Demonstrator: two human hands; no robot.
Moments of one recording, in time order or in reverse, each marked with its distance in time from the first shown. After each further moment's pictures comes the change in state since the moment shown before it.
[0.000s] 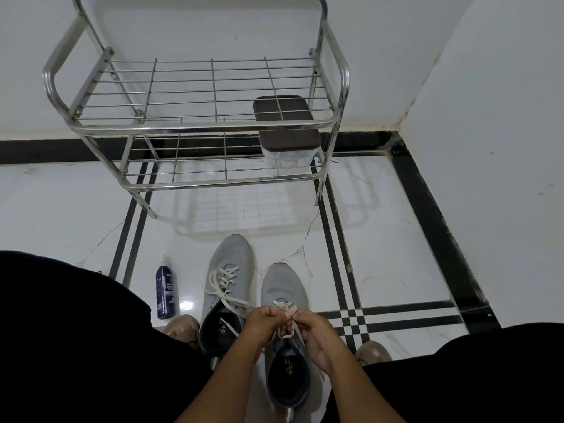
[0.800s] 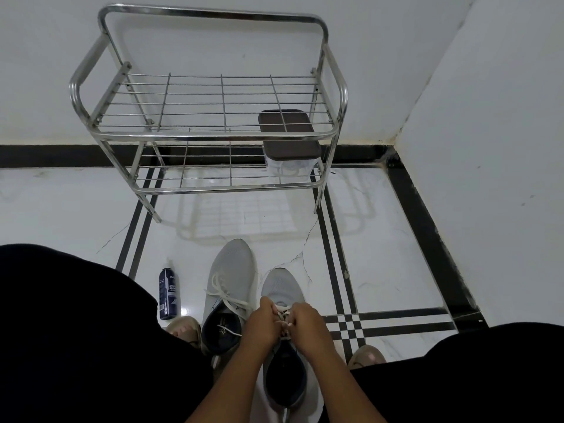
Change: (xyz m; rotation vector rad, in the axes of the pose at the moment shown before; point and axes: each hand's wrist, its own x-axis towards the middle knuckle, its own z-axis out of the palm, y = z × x) left_hand -0.012 0.002 0.000 0.776 0.224 0.184; right_hand -0.008 -0.004 0.017 -1.572 0.263 -0.490
